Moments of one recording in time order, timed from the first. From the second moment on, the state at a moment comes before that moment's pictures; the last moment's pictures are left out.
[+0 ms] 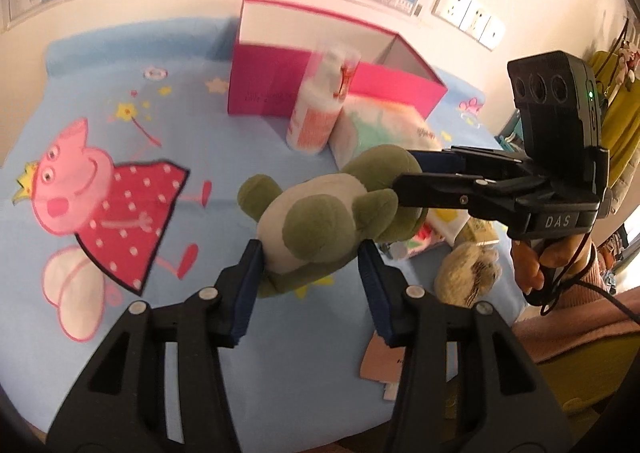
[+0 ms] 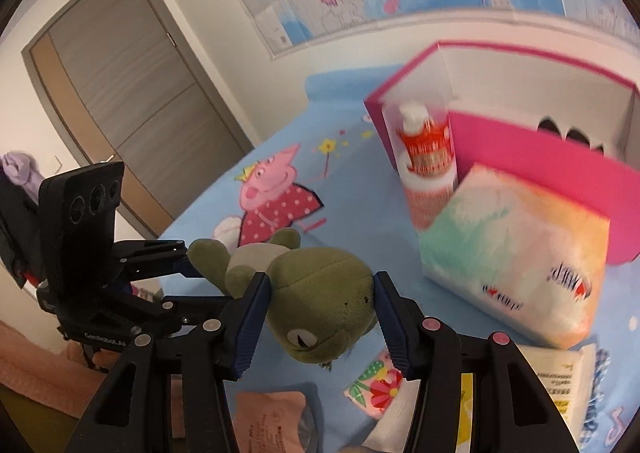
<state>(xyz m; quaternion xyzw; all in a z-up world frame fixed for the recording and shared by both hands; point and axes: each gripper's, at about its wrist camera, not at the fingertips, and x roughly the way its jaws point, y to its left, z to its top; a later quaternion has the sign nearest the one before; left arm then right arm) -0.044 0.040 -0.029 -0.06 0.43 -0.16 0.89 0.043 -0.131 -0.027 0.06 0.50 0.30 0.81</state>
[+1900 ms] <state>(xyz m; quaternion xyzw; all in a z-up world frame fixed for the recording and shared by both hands) 0.238 -0.001 -0.001 0.03 0.43 -0.10 0.90 0.272 -0.220 -0.035 0.10 0.51 0.13 0.85</state>
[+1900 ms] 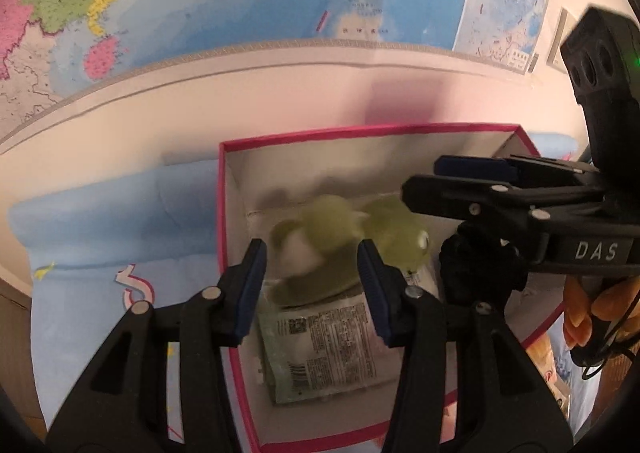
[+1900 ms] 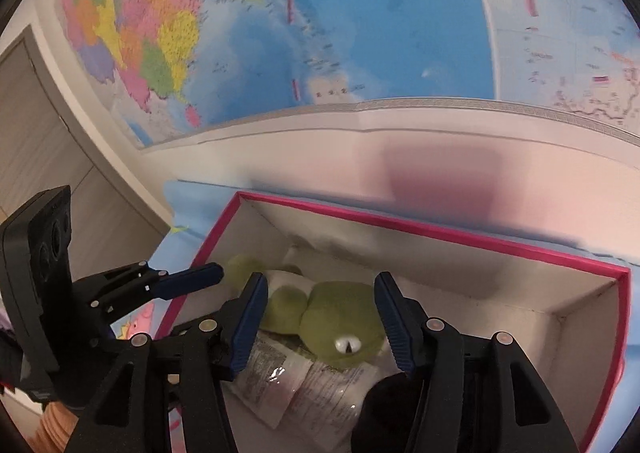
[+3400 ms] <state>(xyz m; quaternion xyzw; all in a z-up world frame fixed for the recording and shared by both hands) 0.016 -0.065 -0.039 0.03 0.45 -0.28 0.85 0.003 -0.292 -0.031 0.14 0.56 0.16 0.80</state>
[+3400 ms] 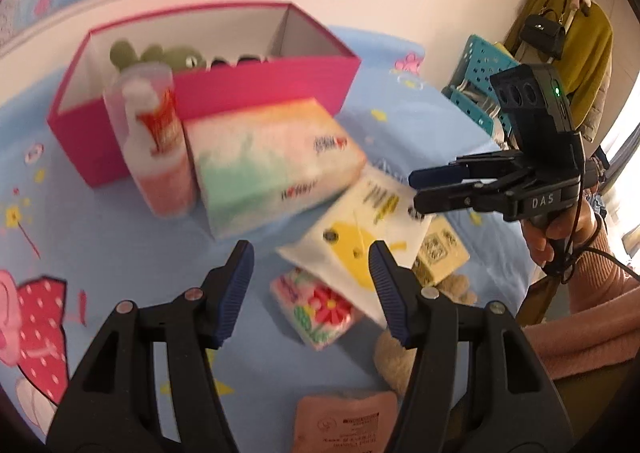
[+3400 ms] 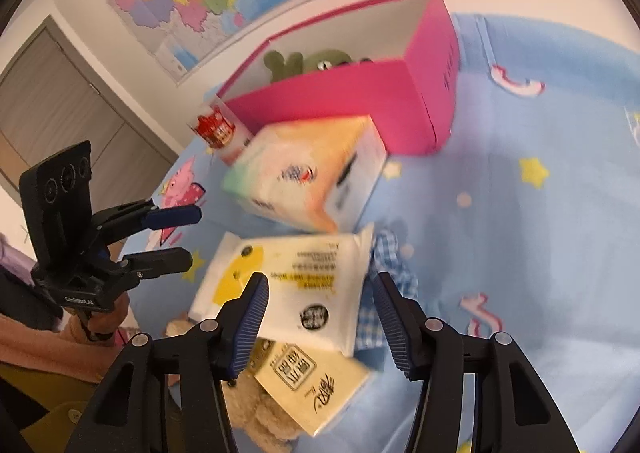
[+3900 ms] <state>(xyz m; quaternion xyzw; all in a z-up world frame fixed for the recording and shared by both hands) 0.008 -0.074 -0.061 -0.01 0.49 -0.31 0.81 -0.003 -0.289 -0.046 0.17 0.55 0.19 0.79</state>
